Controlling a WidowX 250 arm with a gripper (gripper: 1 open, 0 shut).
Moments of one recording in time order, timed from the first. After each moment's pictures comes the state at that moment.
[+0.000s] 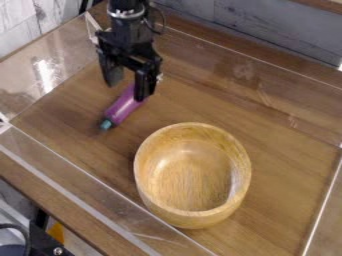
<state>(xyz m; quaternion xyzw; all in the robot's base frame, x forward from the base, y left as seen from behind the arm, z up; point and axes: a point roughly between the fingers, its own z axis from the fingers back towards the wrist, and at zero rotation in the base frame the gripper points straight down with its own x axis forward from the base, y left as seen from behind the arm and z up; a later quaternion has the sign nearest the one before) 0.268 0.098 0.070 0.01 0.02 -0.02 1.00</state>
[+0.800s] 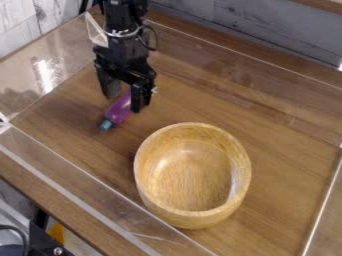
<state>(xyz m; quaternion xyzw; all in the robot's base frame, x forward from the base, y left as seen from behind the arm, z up) 0.273 0.108 0.043 0.01 0.01 -0.02 1.00</state>
